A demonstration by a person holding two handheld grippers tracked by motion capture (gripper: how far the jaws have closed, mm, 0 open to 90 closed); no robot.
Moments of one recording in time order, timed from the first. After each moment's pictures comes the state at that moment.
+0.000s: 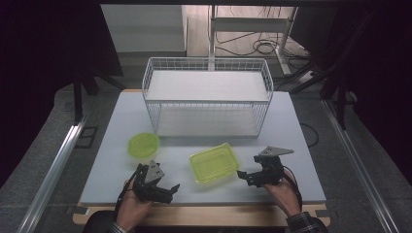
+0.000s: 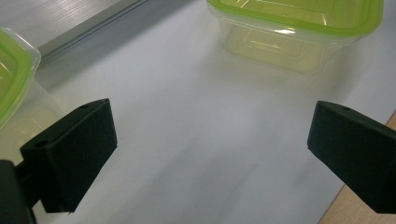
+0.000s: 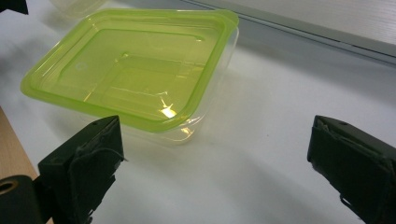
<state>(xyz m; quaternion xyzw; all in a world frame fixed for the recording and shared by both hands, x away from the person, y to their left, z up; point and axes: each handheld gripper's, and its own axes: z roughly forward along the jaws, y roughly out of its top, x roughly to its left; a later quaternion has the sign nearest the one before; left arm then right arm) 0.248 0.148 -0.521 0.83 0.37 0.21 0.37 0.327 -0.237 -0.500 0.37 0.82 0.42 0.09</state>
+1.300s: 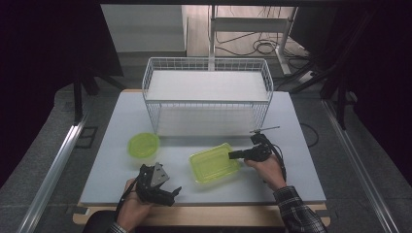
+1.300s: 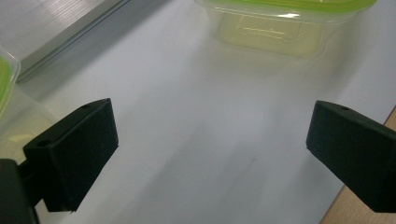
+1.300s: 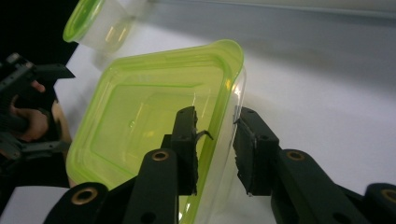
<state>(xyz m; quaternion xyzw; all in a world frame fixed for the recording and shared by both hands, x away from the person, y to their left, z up) 0.246 0.139 -0.523 0.85 0.34 0.22 0.34 0.404 -0.215 -0.506 0.45 0.78 0.41 -0.13</state>
